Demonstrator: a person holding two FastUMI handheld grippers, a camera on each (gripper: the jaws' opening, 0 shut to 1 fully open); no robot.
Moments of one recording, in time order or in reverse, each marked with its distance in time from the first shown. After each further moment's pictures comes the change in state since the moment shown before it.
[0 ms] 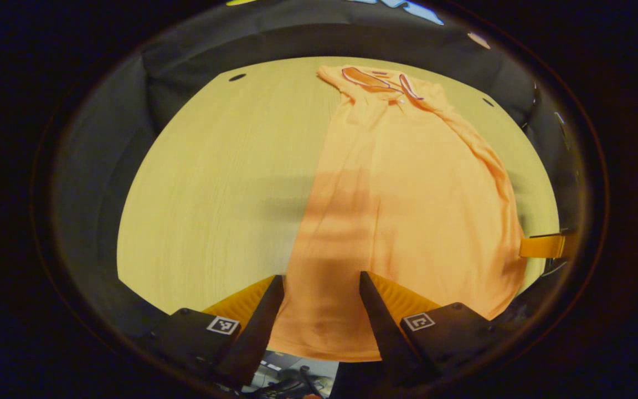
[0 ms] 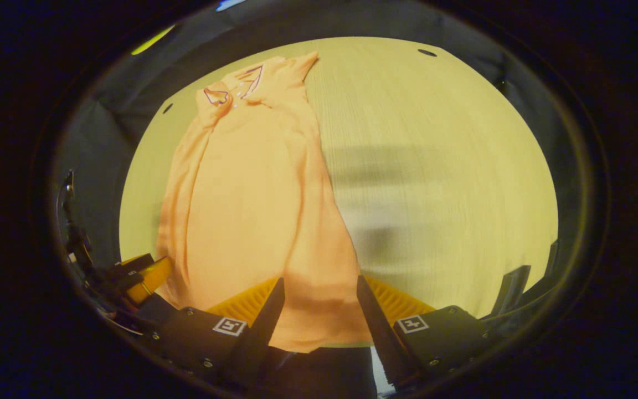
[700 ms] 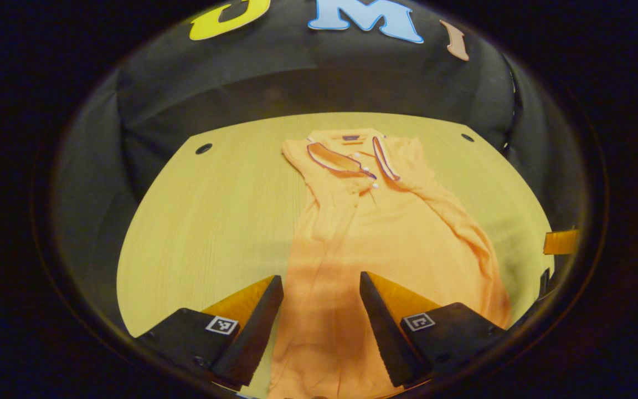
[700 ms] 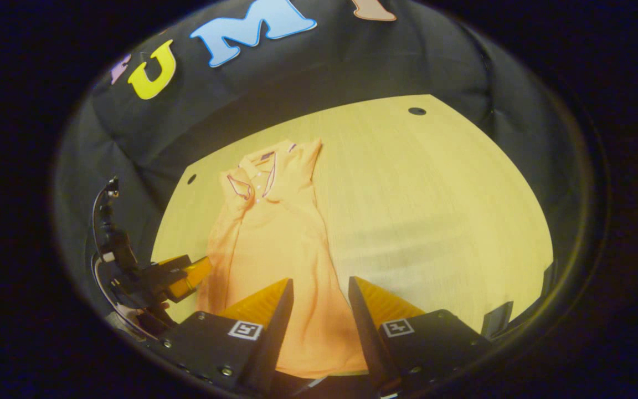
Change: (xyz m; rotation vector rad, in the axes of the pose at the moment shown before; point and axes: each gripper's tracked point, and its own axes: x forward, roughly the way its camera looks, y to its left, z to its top) left arm 0.010 -0.046 0.131 0.104 -0.282 -0.088; right arm -0.061 0.003 0.090 0.072 -0.363 0.114
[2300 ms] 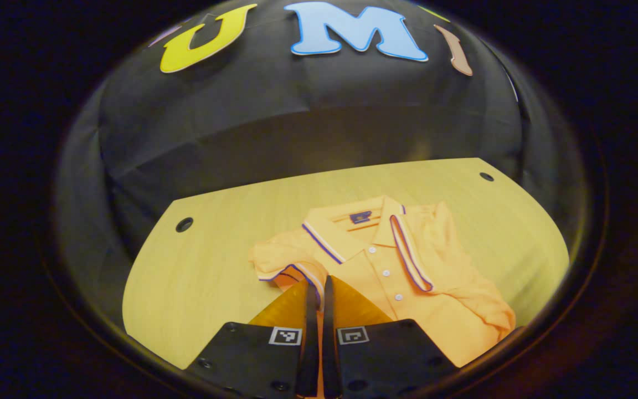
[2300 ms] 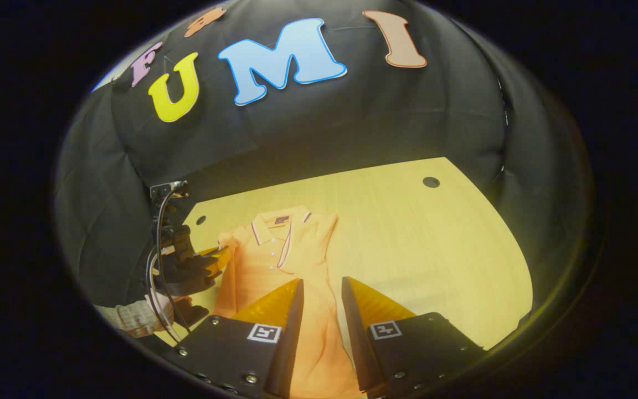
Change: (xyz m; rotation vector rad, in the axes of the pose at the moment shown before) left arm 0.105 -0.024 0.177 0.114 -0.267 -0.030; right arm -0.025 0.027 0.128 -0.110 -0.292 -0.007
